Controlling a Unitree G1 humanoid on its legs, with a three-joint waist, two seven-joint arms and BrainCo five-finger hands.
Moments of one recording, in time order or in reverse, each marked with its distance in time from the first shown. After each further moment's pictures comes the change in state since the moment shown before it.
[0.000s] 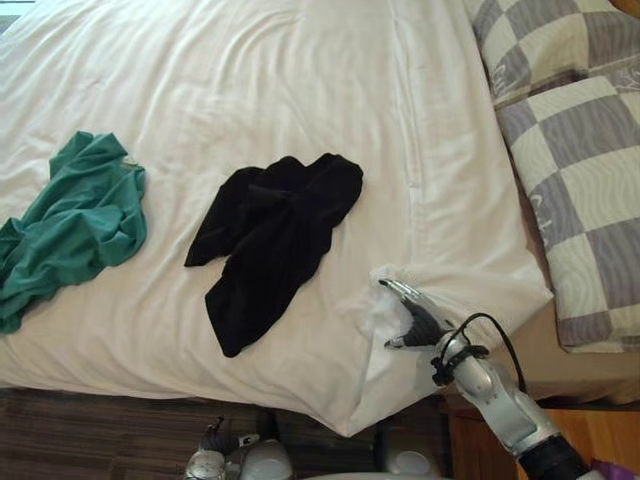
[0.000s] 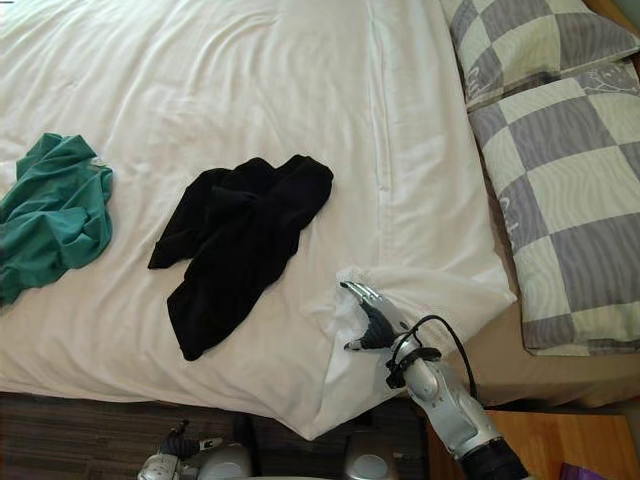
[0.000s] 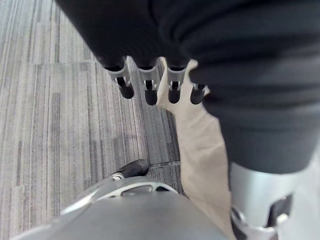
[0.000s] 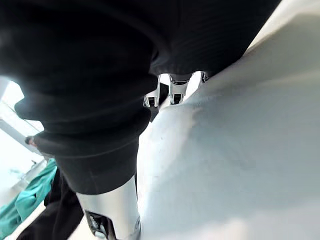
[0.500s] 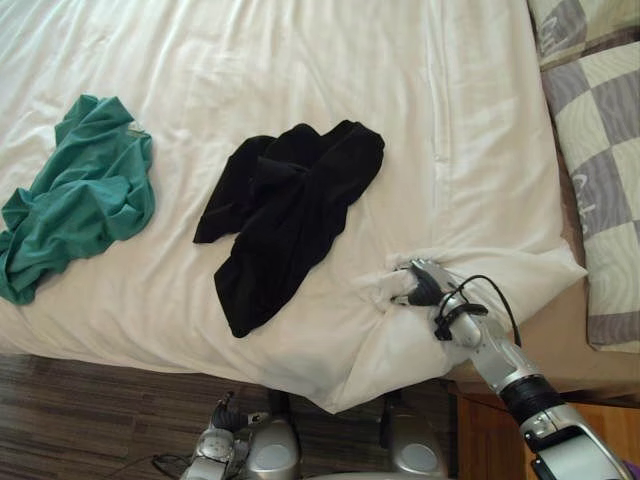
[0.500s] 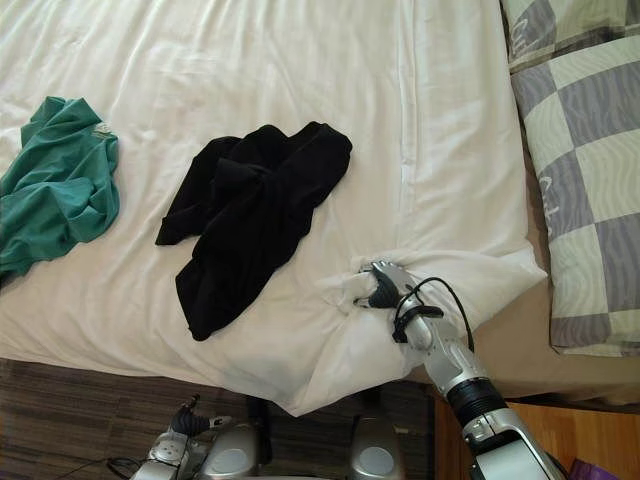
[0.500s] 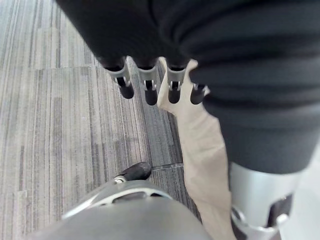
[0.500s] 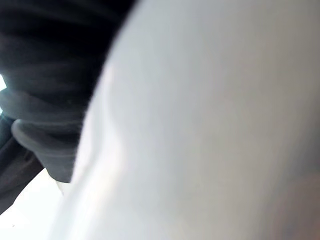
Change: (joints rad) left arm -0.057 -0.003 -0.041 -0.003 -0.003 -0.037 0.020; right arm -0.230 0.043 -0.115 0.333 -0.133 -0.026 -0.058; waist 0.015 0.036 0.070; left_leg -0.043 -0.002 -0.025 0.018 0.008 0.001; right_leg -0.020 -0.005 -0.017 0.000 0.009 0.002
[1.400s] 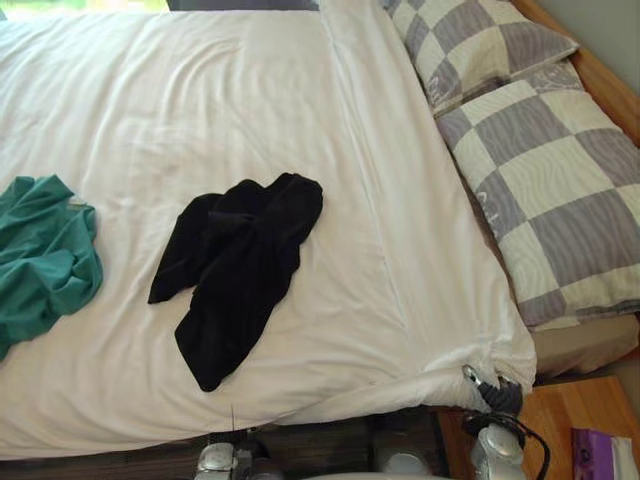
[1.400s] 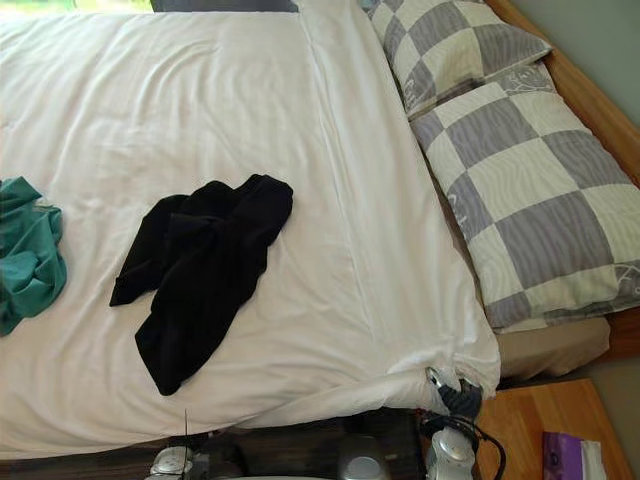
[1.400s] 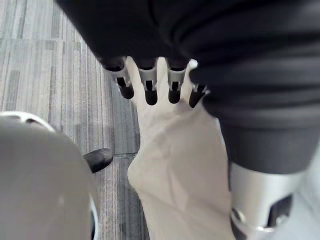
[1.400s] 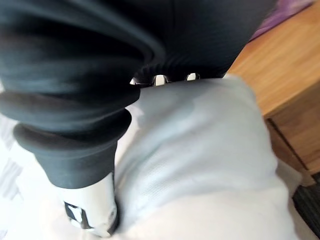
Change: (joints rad) left arm 0.035 -0.114 0.143 0.003 -0.069 0.062 0.032; right arm 0.469 0.515 -0.750 0.041 0.625 0.115 -0.250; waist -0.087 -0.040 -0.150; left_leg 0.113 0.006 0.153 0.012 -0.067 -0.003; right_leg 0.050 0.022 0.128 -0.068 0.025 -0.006
